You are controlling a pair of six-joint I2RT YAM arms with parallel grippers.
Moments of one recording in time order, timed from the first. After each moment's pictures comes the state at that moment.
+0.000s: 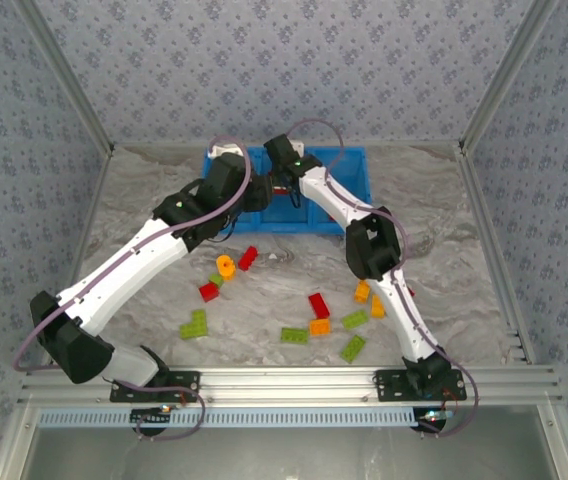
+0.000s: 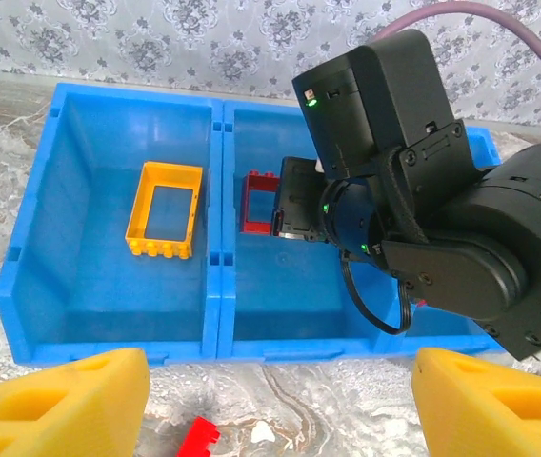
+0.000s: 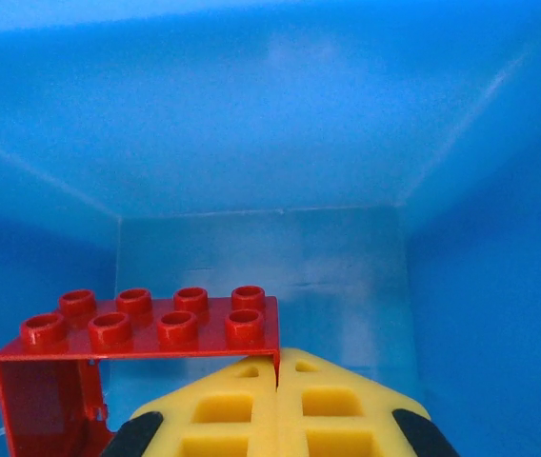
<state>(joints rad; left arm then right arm) -0.75 1.42 1.46 -0.66 -0.41 -0.56 0.57 2.55 2.38 -0.74 0.32 0.52</state>
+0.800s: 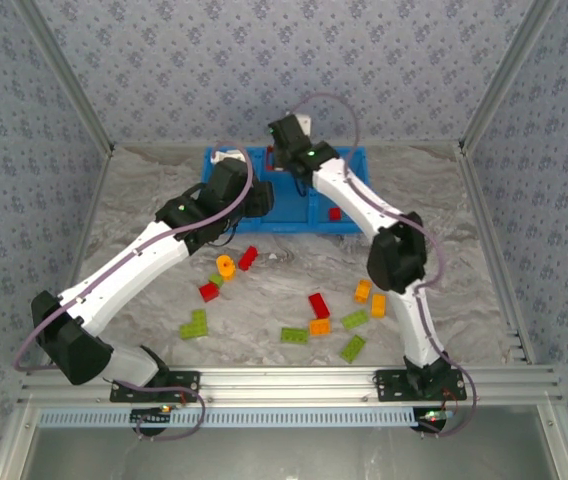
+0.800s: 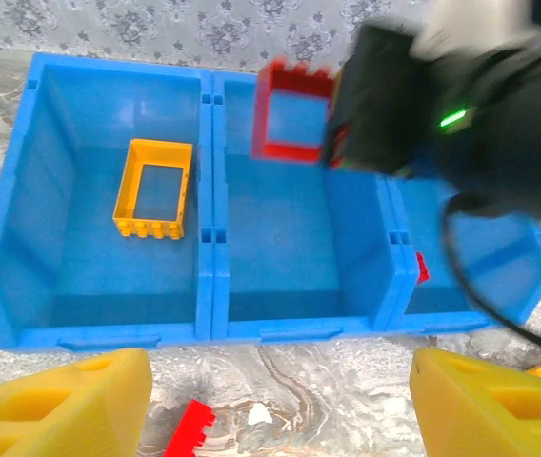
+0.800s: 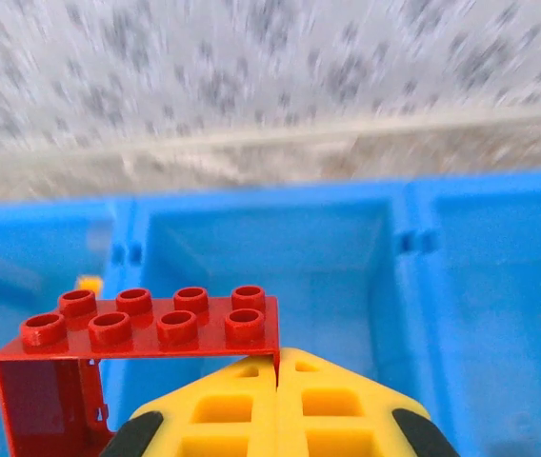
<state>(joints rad) -0.75 1.41 1.42 -0.64 -0.36 -0.57 0.59 2.19 2.18 -0.68 0.39 0.49</state>
